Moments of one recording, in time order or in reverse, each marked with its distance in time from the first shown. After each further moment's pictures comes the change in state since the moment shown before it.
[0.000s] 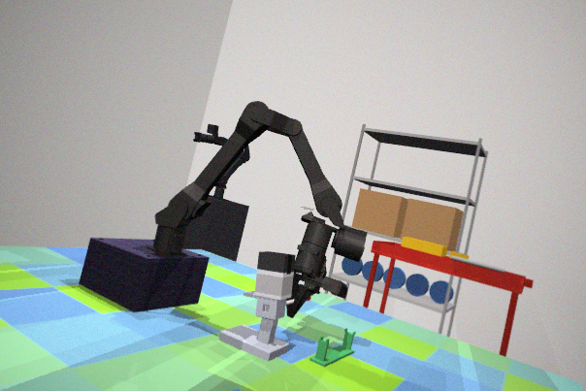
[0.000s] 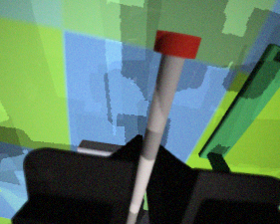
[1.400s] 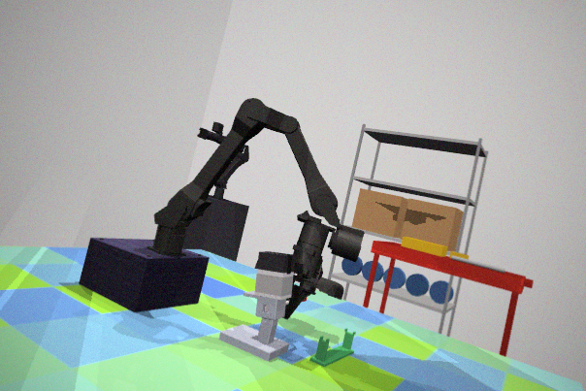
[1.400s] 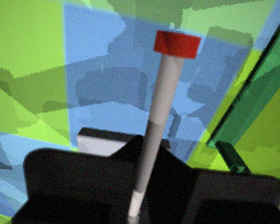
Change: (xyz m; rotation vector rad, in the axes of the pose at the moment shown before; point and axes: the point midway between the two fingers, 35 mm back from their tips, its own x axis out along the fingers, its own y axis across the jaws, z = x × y) arm 0.006 0.001 -0.021 -0.002 -0.004 0.006
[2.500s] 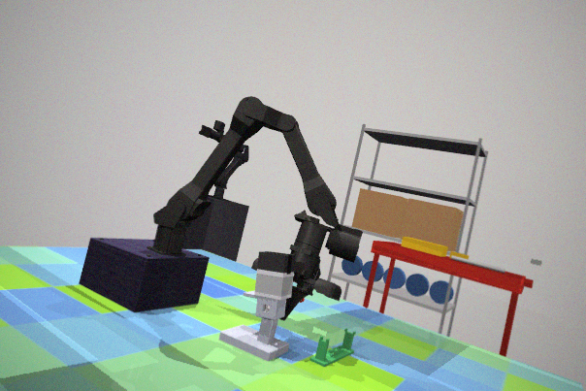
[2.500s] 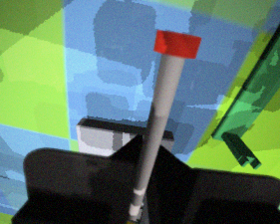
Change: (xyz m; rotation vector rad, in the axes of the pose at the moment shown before) arm 0.004 0.000 -0.014 -0.001 -0.002 0.007
